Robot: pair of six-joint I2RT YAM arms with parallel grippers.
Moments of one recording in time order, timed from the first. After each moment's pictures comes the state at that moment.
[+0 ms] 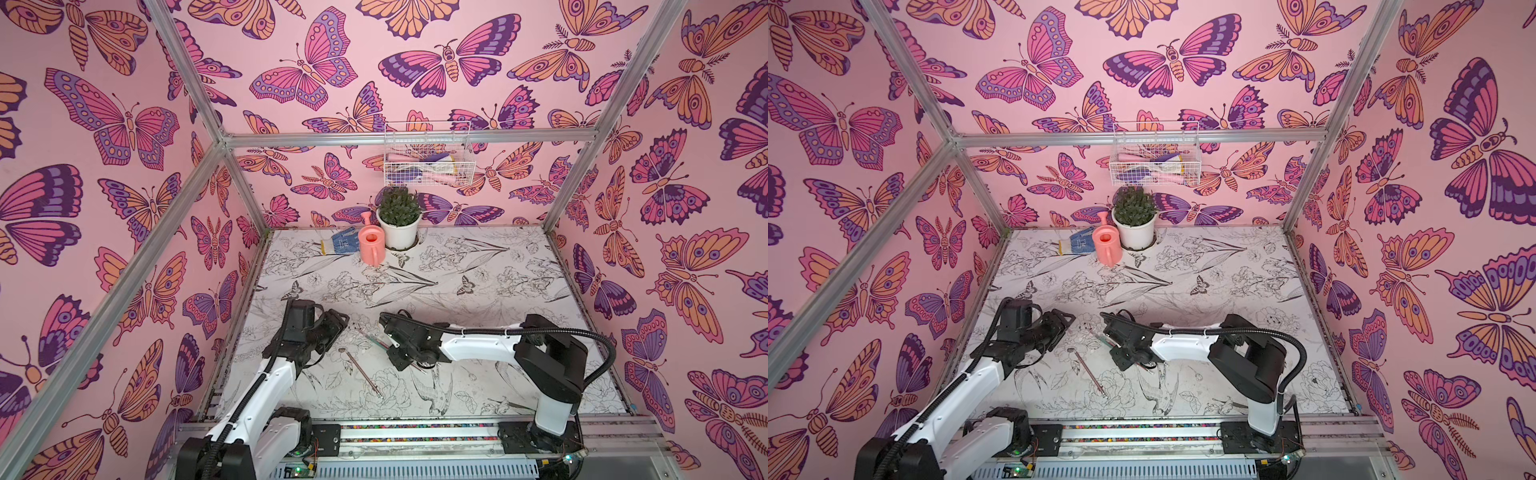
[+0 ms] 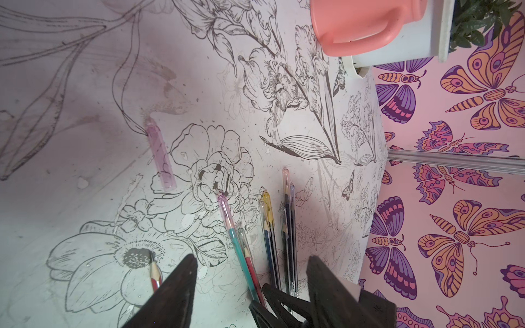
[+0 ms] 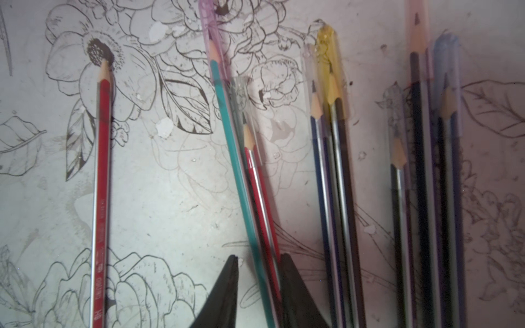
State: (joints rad) left arm -0.12 0.99 0.49 -0.29 0.33 -0.98; right arm 1.07 1.85 1.08 -0.29 0.04 0.37
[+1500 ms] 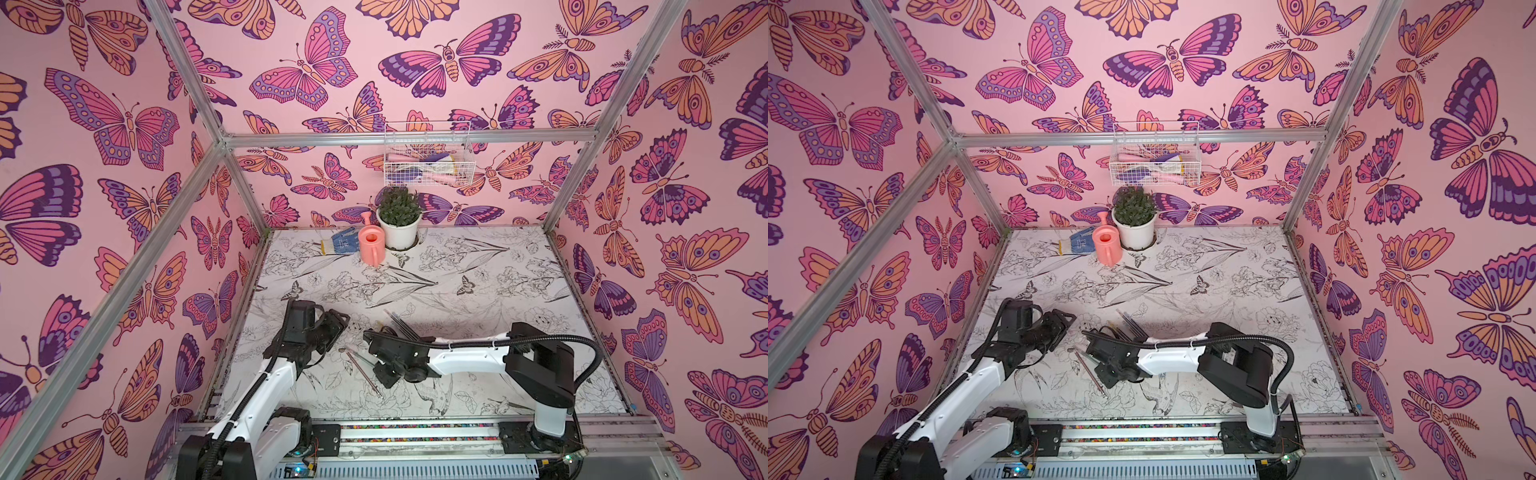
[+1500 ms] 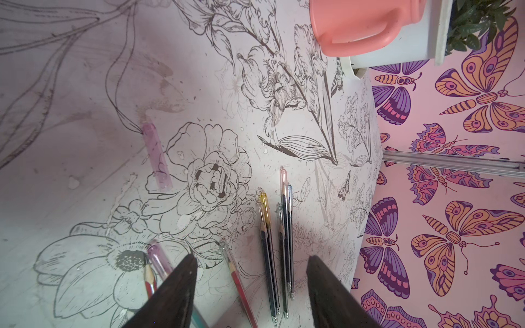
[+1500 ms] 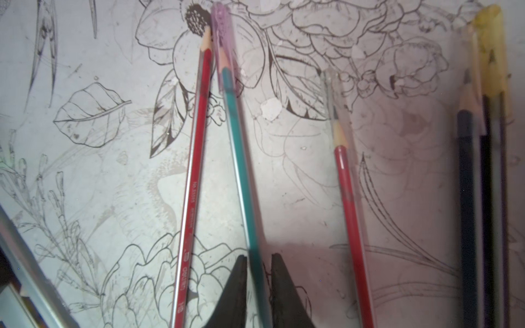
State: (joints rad) left arm -0.12 0.99 0.48 -0.25 0.34 -1.00; right arm 1.20 1.91 1.14 -0.29 0.05 0.42
